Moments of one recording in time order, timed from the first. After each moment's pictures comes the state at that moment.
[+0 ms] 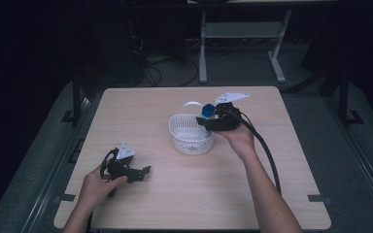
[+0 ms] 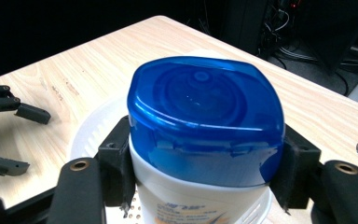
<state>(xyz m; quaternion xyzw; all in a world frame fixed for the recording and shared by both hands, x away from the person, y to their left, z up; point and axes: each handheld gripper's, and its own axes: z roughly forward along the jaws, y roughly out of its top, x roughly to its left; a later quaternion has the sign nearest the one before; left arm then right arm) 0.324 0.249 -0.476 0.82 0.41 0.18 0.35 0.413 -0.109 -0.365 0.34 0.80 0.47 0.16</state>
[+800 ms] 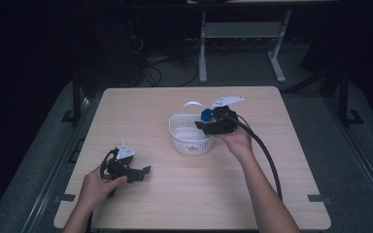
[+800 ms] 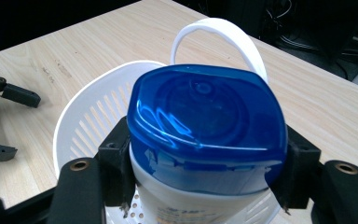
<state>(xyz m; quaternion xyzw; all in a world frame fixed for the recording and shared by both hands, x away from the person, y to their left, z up) 0.324 0.249 -0.476 0.82 0.41 0.18 0.35 0.414 -0.103 -0.377 0.34 0.81 0.45 0.16</state>
